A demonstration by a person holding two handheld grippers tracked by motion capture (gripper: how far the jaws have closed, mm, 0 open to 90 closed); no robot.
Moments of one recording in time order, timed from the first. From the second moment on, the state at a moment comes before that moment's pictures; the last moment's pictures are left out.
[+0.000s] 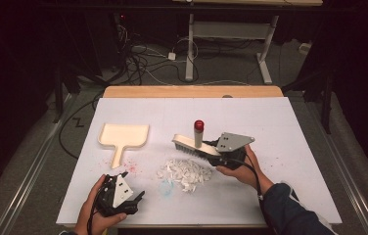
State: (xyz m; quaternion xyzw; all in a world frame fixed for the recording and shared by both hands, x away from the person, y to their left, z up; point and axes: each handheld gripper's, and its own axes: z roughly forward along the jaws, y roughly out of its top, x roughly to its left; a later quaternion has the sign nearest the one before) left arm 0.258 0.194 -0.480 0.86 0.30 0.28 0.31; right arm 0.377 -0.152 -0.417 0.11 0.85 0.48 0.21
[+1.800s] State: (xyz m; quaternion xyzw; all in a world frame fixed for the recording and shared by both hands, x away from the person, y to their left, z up) left arm 0.256 0.192 -0.476 0.86 0.30 0.29 0.31; right arm 0.264 -0.210 -0.423 0.14 0.89 0.43 0.11
